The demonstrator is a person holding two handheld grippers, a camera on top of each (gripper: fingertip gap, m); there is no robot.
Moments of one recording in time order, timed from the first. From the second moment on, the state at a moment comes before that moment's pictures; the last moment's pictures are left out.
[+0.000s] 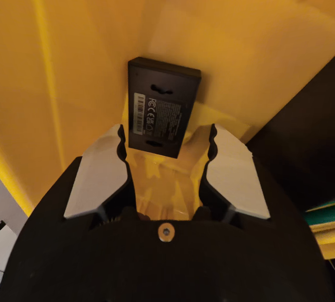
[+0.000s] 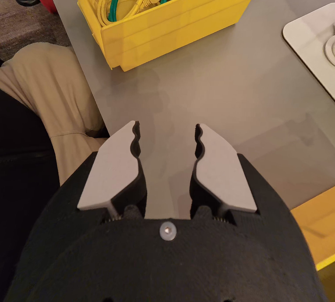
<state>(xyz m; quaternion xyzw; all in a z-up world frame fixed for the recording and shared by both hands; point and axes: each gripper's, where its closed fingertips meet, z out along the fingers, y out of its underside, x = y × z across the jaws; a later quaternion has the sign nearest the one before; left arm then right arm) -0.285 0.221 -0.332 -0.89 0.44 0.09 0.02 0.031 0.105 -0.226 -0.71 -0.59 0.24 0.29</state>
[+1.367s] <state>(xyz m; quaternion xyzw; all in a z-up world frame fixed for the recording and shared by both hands) -0.088 0.151 -0.141 -0.67 0.62 0.14 0.38 -0.049 0.130 -0.126 -0.58 -0.34 0.73 0.16</state>
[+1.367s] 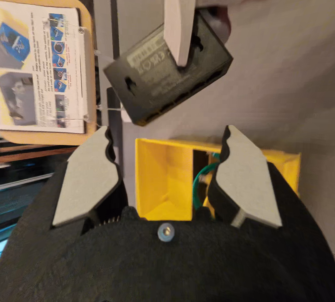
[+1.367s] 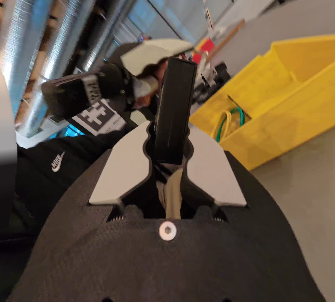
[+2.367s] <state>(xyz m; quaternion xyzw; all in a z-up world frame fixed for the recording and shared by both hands) -0.047 0.135 -0.096 -0.66 0.35 -0.36 0.55 -0.043 0.122 -0.091 -0.48 -0.49 0.54 0.48</state>
